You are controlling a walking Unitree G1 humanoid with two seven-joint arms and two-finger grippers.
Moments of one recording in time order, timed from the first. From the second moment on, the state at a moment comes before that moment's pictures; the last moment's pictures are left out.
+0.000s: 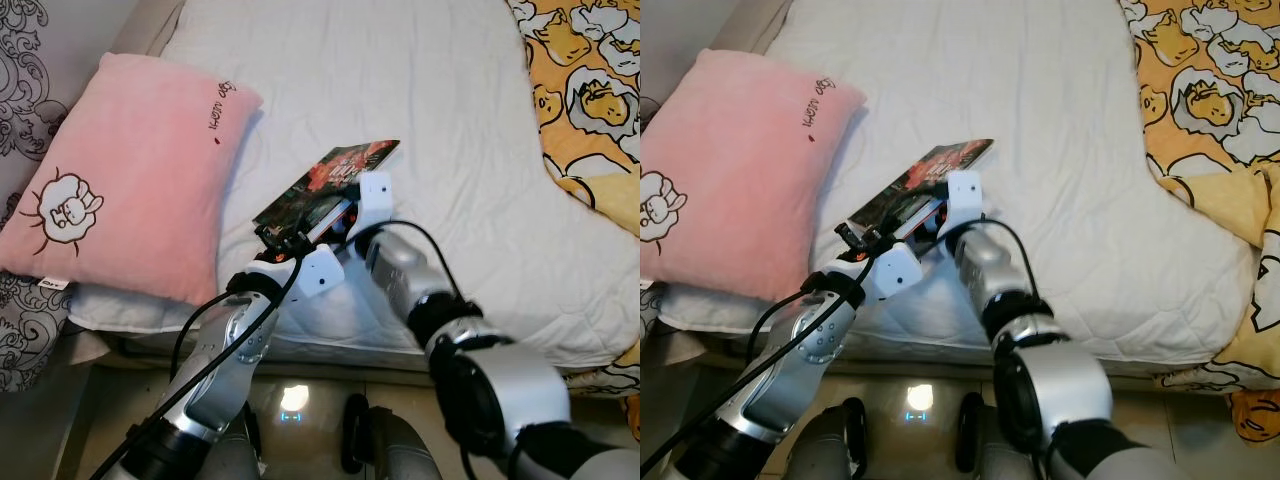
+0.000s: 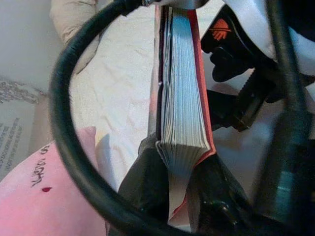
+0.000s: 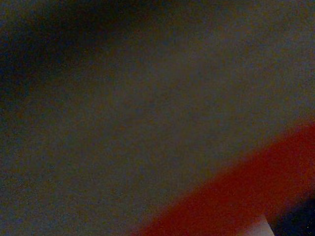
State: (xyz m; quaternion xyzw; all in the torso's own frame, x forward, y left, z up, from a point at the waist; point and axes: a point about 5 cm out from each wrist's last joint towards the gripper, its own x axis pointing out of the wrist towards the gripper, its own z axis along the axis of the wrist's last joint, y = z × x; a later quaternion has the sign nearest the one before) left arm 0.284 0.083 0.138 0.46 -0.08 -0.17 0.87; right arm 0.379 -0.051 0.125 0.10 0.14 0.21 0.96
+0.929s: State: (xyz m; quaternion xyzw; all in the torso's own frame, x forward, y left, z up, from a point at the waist) left arm 0.292 0.087 0.124 0.47 -0.04 -0.17 0.86; right arm 0.321 -0.087 0.204 -0.34 -0.09 0.24 0.90
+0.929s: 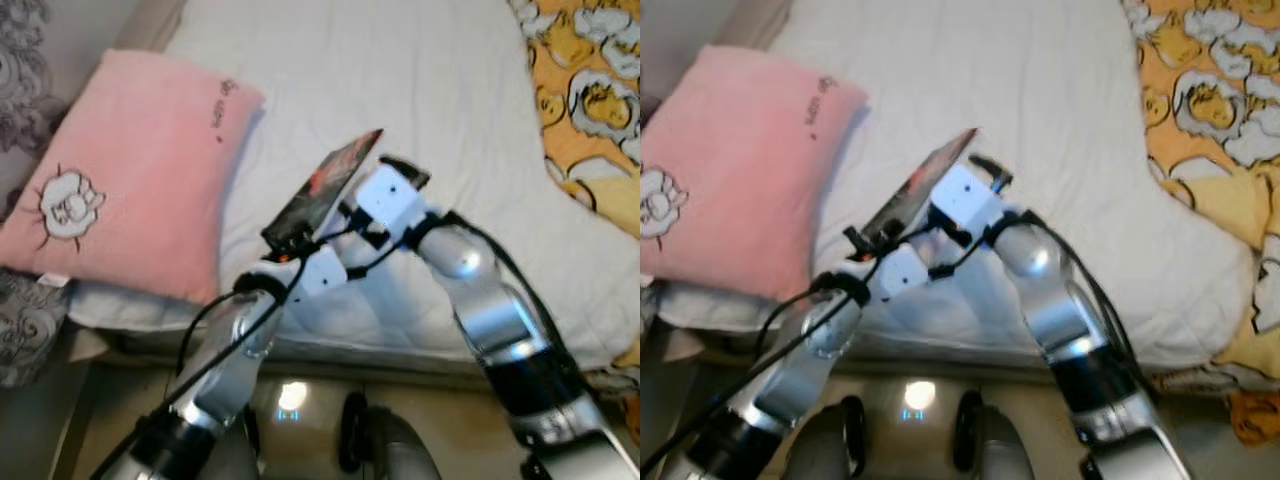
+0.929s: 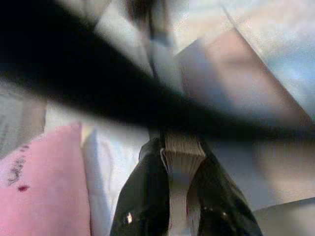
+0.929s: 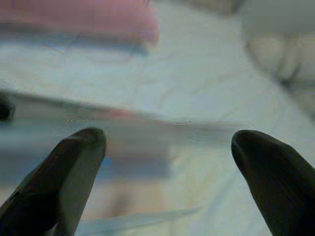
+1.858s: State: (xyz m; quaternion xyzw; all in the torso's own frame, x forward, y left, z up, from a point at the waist) left arm 0.298 0.094 0.115 0.48 -0.03 -0.18 0.86; right arm 0.186 -0.144 0.118 -0.17 -0.03 0.13 0.98
